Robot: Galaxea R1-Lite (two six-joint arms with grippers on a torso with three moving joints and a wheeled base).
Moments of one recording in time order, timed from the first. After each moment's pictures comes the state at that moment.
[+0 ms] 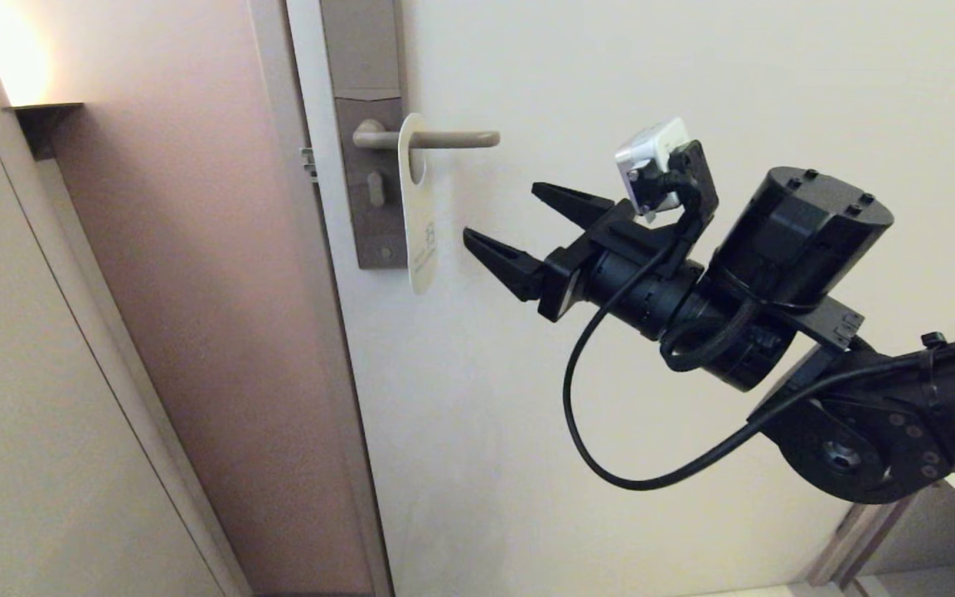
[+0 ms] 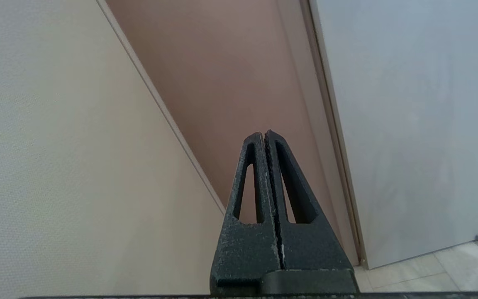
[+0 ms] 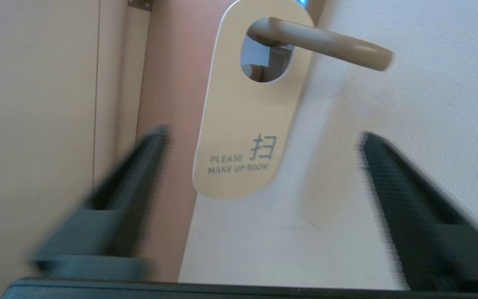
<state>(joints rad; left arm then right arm) 0.00 0.00 0.00 -0.03 -0.04 0.33 0.65 1.86 -1.01 -1.10 0.22 -0.11</state>
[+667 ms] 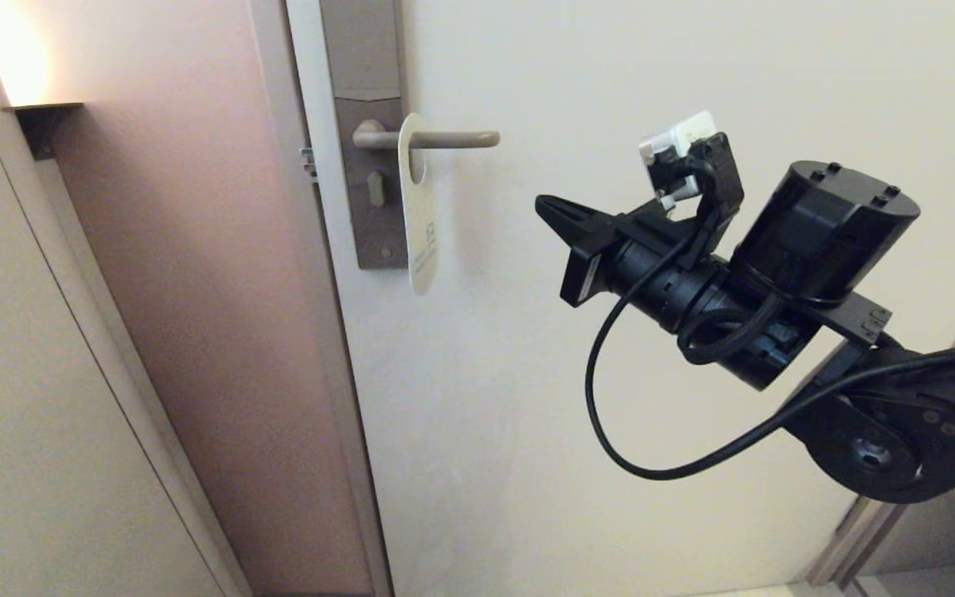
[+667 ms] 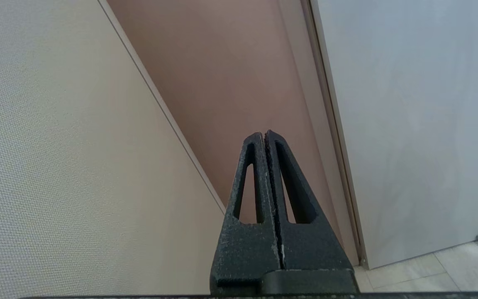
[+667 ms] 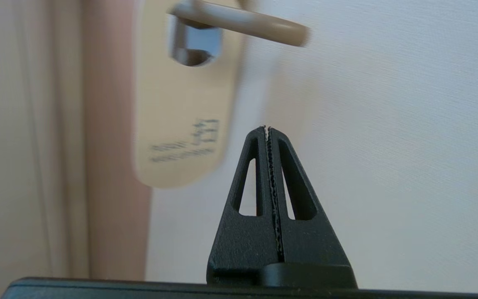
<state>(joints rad) 0.00 0.00 0.00 -0.03 -0.04 0.33 0.63 1.83 -0.99 -1.06 0.06 -0.11</state>
